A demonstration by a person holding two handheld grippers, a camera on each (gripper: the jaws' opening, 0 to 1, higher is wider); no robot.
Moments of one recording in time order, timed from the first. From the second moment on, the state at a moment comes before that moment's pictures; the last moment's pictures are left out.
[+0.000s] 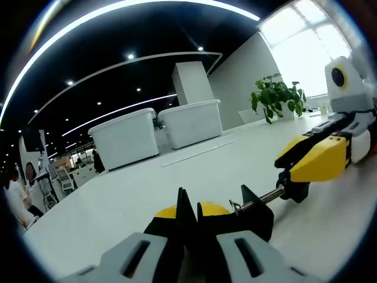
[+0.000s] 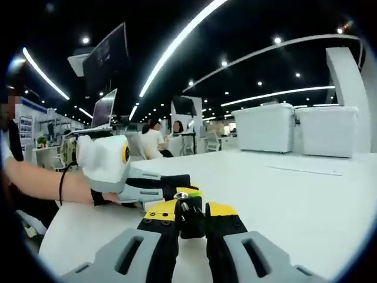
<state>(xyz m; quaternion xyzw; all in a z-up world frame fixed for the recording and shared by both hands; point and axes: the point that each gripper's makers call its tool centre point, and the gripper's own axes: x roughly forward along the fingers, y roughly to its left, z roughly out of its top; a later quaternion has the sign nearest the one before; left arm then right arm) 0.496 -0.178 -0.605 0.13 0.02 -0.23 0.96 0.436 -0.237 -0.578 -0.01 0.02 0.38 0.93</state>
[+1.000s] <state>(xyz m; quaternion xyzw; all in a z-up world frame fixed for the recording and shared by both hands) 0.497 -0.178 -0.605 0.13 0.02 -0.23 0.96 0.432 -0.237 -0.554 -0.06 -0.05 0.36 0.93</state>
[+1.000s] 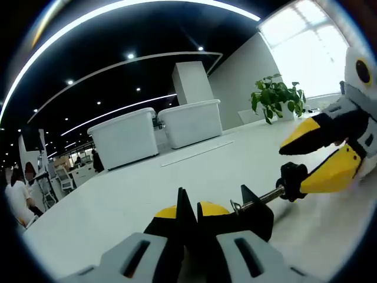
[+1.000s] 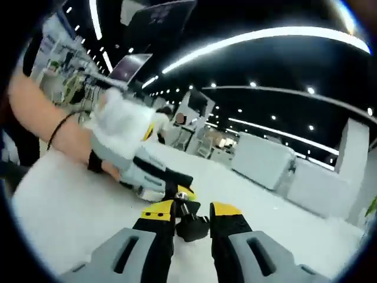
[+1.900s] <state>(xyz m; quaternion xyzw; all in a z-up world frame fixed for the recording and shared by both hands) 0.497 -0.178 -0.605 0.13 0.02 -0.23 0.96 0.436 -0.232 -0.584 -0.12 -0.01 0.38 0.92</state>
